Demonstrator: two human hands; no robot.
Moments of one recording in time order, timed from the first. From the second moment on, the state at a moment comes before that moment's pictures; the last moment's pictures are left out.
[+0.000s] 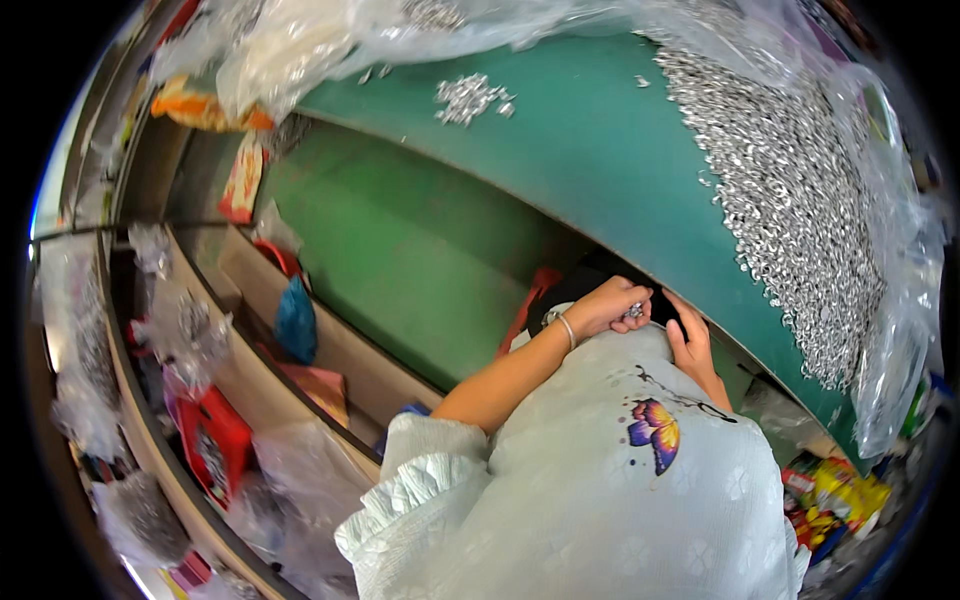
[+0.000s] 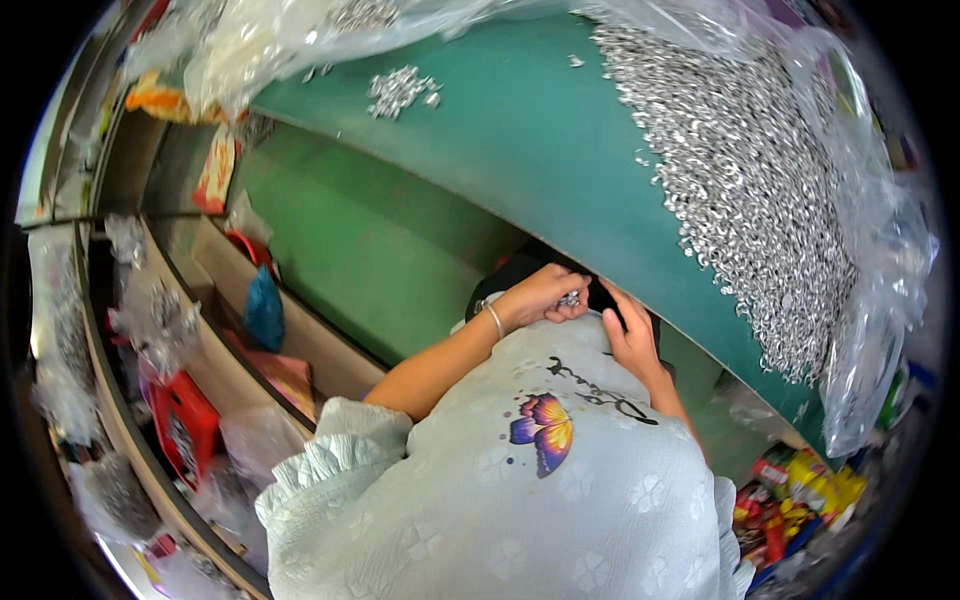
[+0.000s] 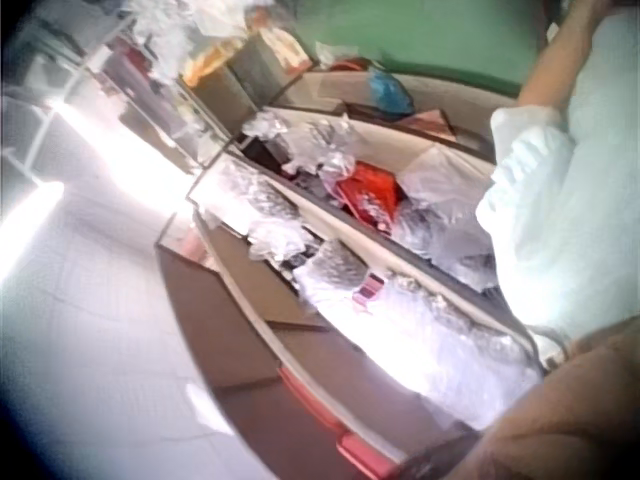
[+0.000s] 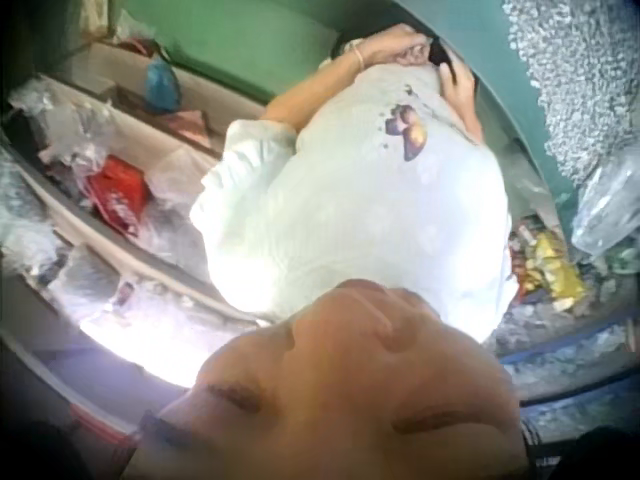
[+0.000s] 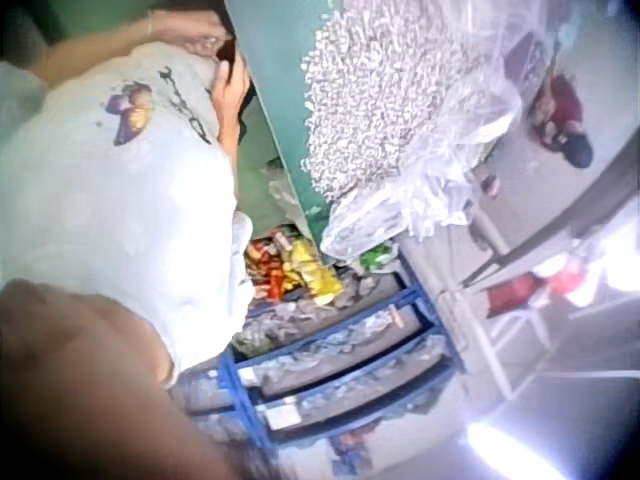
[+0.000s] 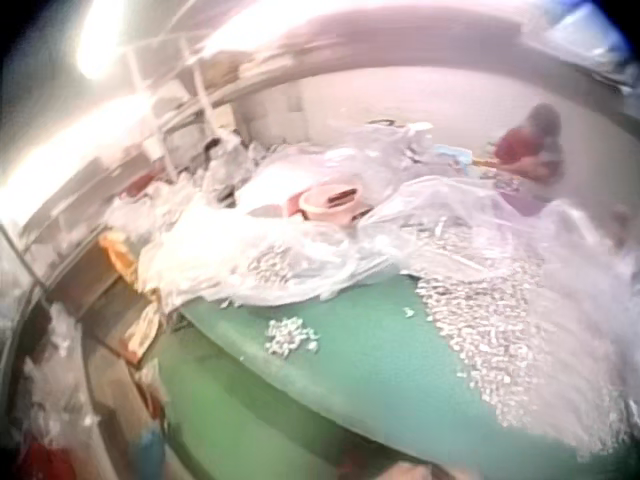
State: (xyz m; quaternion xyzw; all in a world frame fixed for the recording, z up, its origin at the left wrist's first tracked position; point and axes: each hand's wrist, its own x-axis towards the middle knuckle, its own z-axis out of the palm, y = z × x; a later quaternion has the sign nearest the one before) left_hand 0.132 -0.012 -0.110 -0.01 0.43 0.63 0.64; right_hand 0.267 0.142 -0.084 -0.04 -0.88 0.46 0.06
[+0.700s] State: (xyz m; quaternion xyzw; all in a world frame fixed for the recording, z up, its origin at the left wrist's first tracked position) left_hand 0.149 -0.096 -0.148 -0.06 0.10 0.87 0.48; right_hand 0.193 0.138 -0.114 -0.04 -0.97 0.22 -0.03
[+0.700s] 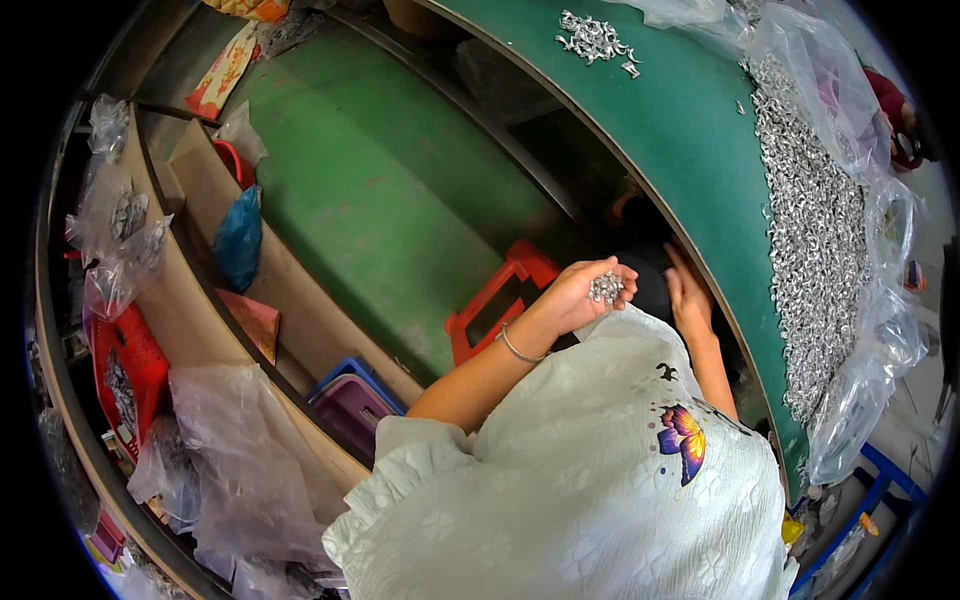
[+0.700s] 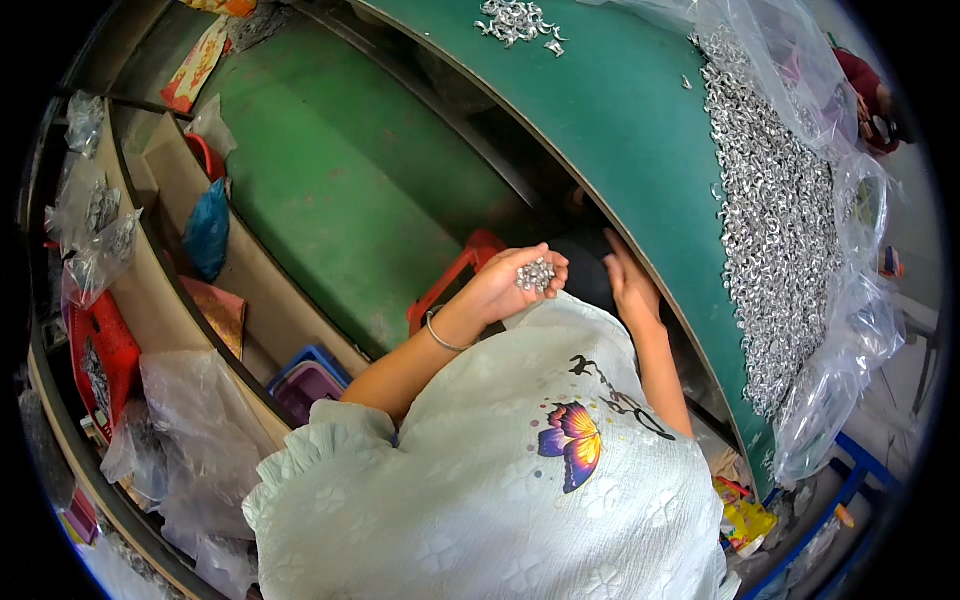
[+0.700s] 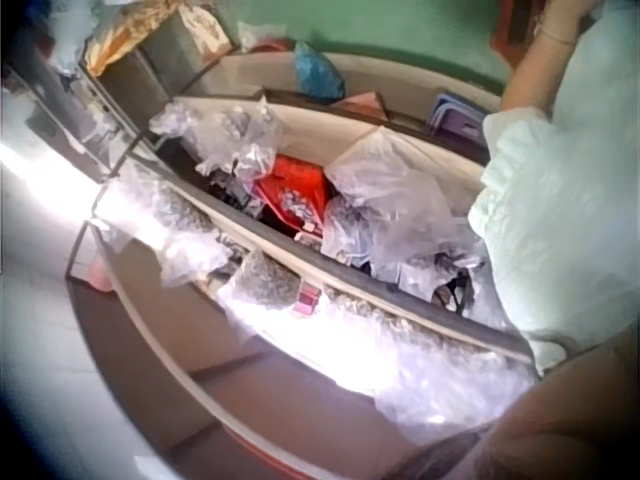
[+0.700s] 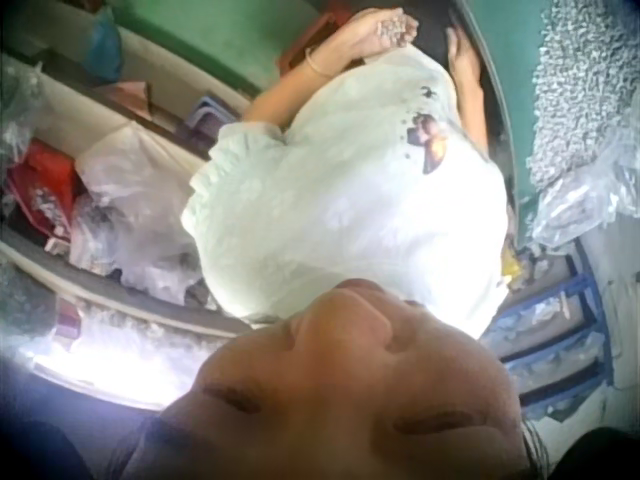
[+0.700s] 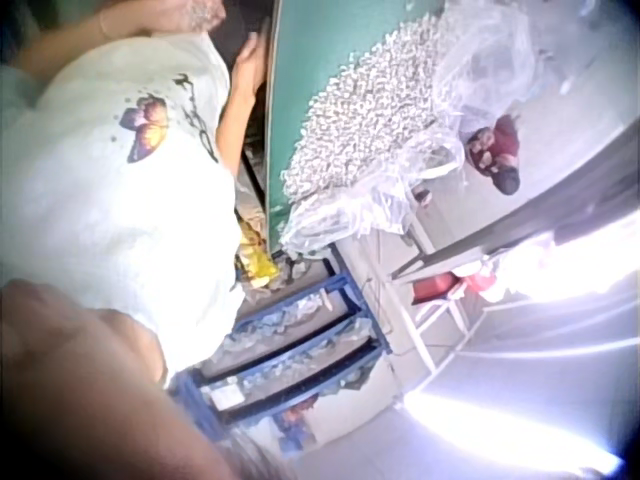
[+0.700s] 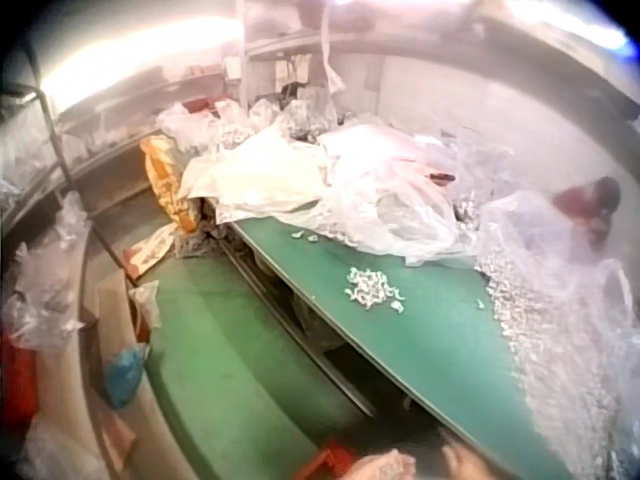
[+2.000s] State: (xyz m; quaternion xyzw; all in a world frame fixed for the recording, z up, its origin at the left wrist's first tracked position) left_hand 0.130 -0.099 -0.063 -0.15 0.16 0.89 0.40; right_hand 0.244 0.116 -0.003 -0.14 -0.76 0.58 0.25
